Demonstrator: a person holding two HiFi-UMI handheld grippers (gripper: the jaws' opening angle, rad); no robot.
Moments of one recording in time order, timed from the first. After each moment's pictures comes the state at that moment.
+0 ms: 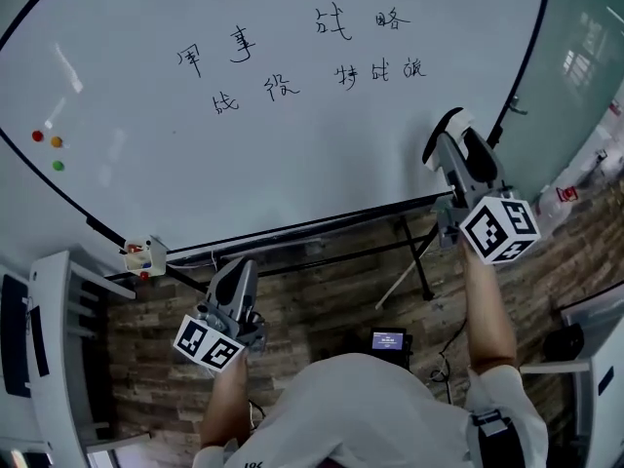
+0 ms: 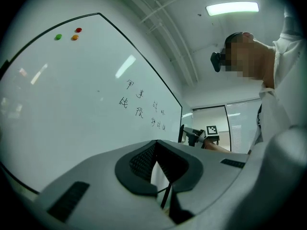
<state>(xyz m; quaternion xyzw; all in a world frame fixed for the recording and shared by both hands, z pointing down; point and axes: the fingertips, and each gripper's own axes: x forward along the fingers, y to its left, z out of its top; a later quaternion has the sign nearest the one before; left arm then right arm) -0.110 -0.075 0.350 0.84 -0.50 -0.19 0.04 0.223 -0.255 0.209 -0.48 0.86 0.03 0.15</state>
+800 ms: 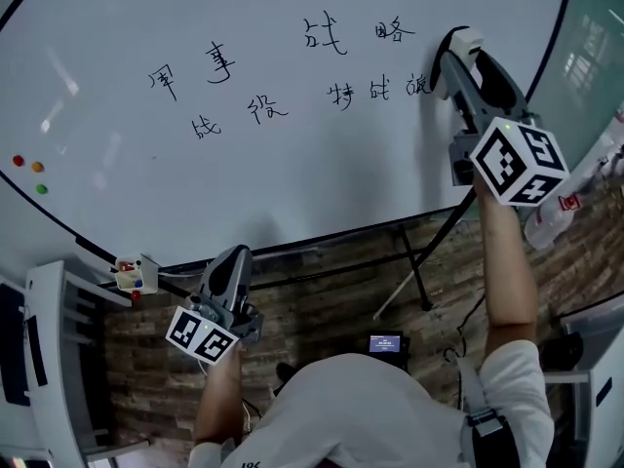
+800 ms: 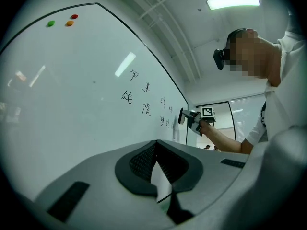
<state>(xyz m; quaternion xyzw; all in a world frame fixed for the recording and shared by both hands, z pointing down) -0.111 -0.157 0.340 0.84 -0.51 -0.18 0.03 0.208 -0.346 0.088 -0.50 0.84 0.13 0.14</state>
